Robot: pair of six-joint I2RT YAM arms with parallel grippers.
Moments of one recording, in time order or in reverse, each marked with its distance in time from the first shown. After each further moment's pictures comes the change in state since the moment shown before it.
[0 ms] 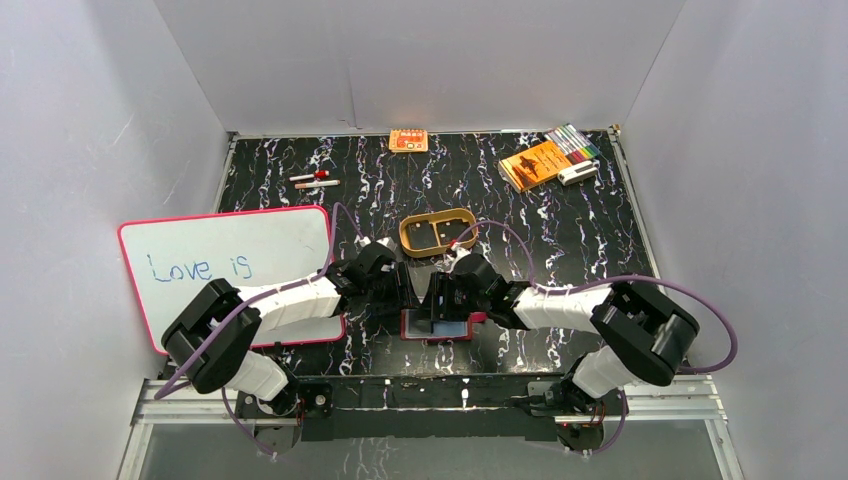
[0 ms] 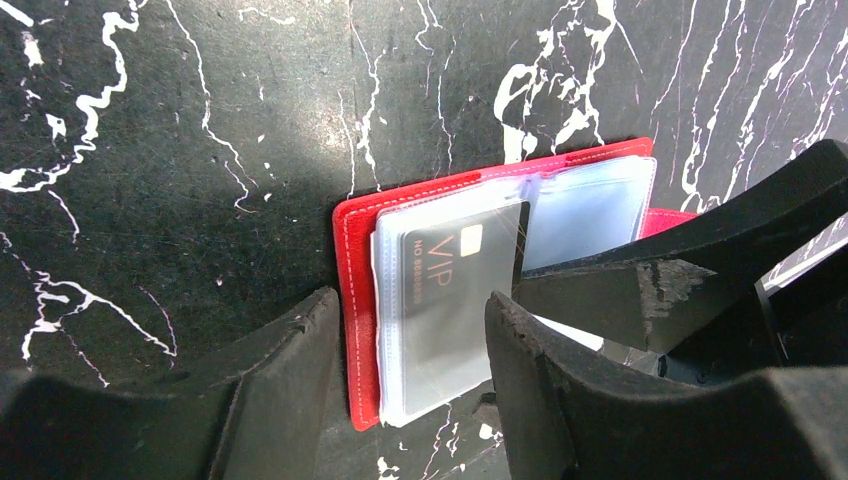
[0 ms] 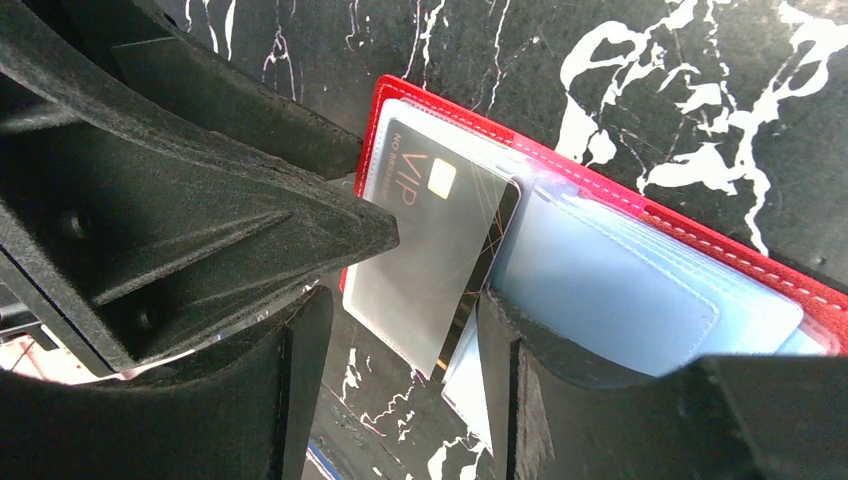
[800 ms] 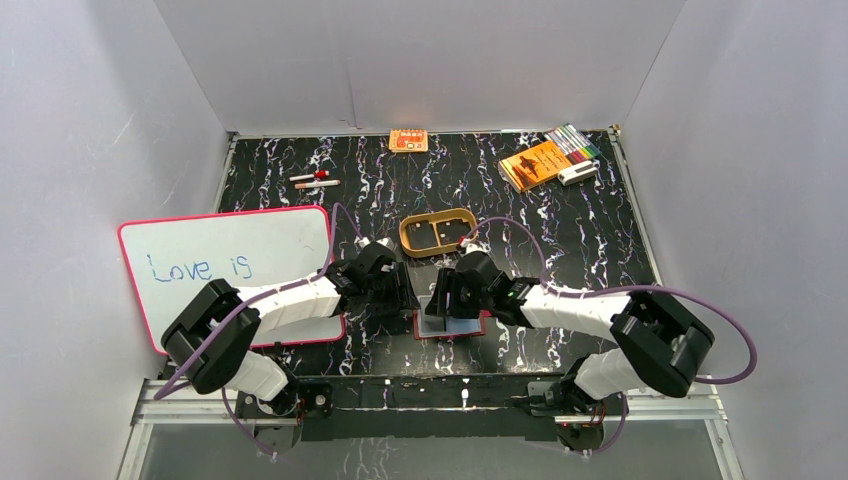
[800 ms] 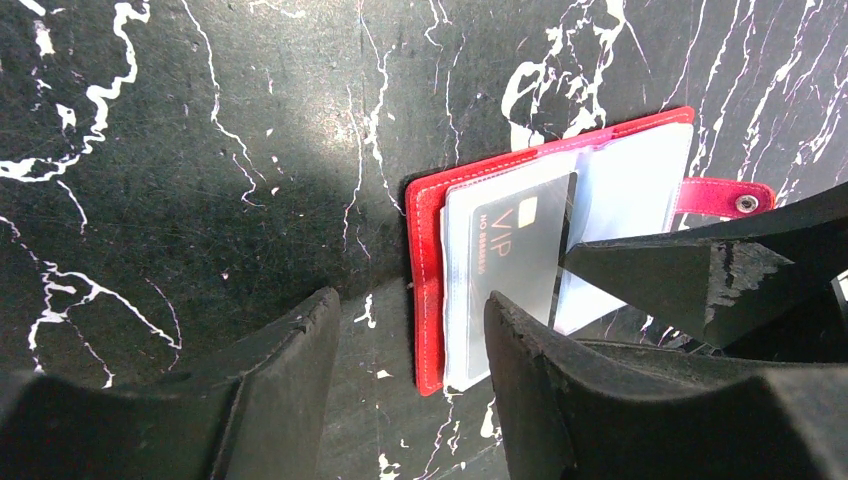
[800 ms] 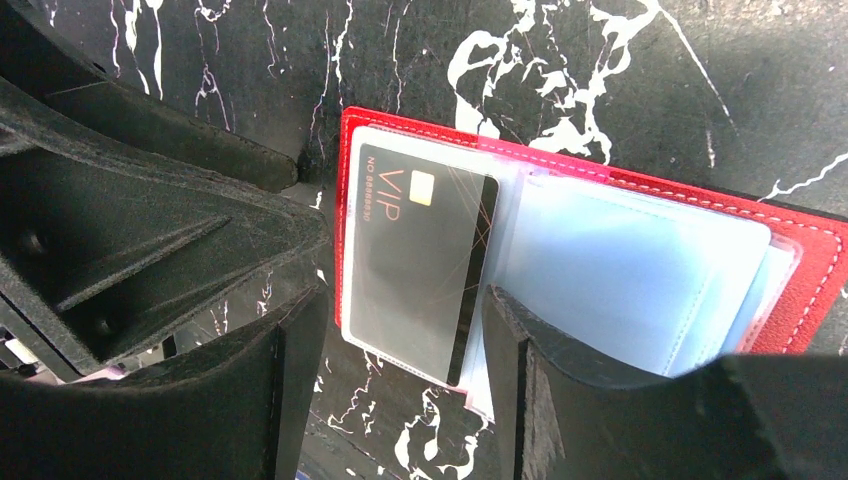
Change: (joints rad) left arm -0.001 -0.002 0.004 -0.019 -0.014 -0.008; right arm 0.002 -0.087 0.037 -0.215 0.151 0.000
